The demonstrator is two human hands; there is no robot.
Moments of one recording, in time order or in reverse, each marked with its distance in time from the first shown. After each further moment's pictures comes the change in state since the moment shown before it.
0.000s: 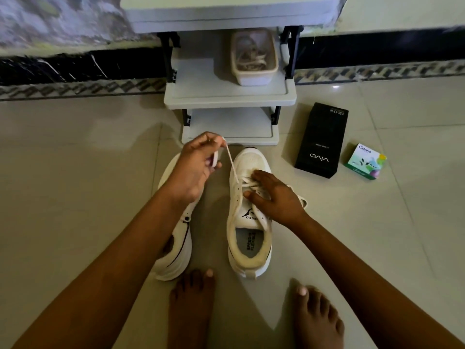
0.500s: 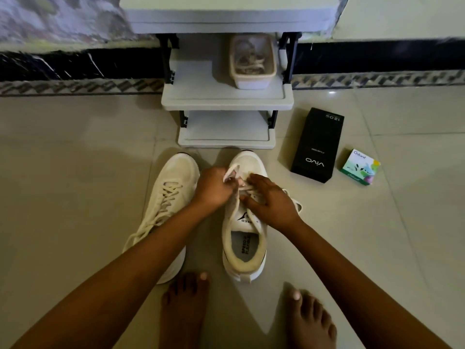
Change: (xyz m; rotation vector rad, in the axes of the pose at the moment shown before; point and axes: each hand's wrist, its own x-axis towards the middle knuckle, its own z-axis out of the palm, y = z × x) left_hand 0.006 -0.052 0.023 0.845 0.061 0.000; right_hand -0.001 -0.002 0.001 -0.034 0.017 -0.014
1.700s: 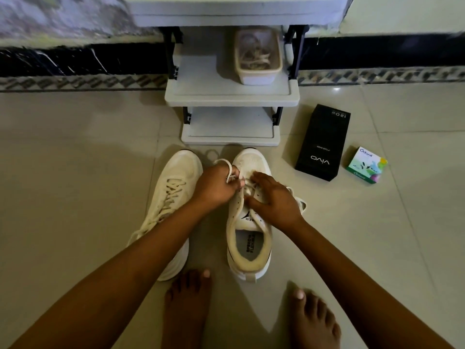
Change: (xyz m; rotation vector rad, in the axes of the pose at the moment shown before) left_hand 0.003 -0.007 -0.005 0.136 -0.094 0.079; right_hand 0.000 0.000 0.005 -0.041 0.007 0.004
